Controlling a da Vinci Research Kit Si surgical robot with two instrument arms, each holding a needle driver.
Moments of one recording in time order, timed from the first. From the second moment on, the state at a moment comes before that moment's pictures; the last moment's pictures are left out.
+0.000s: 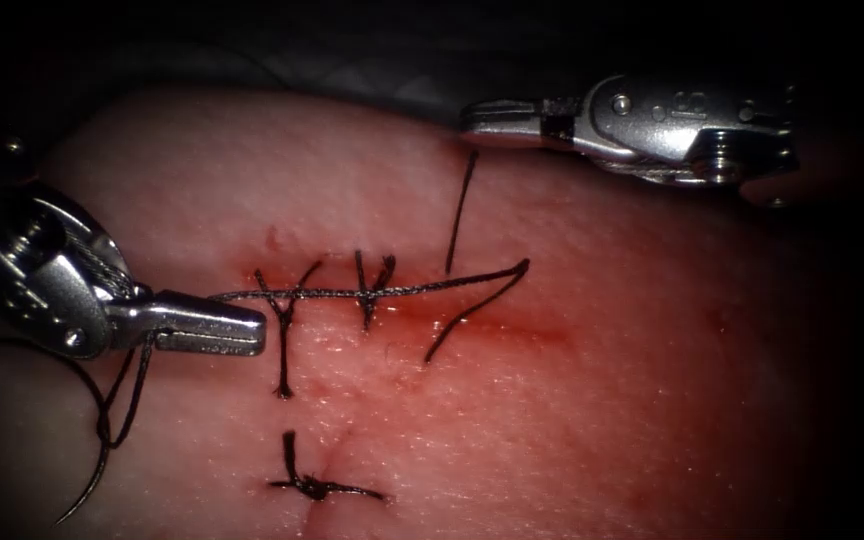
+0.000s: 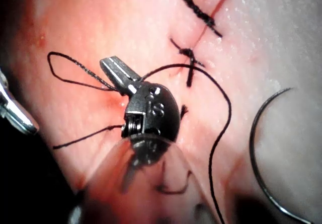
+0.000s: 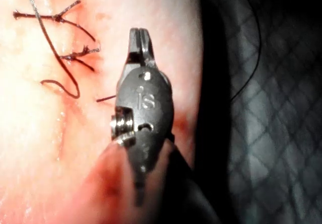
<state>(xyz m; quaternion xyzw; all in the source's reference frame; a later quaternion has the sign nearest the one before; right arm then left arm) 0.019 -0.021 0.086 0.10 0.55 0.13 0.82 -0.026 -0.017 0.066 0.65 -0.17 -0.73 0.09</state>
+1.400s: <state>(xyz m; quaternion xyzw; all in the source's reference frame) 0.024 -0.030 0.082 0.17 0.62 0.03 0.77 -0.031 -0.012 0.078 0.64 -0.18 -0.75 0.02</state>
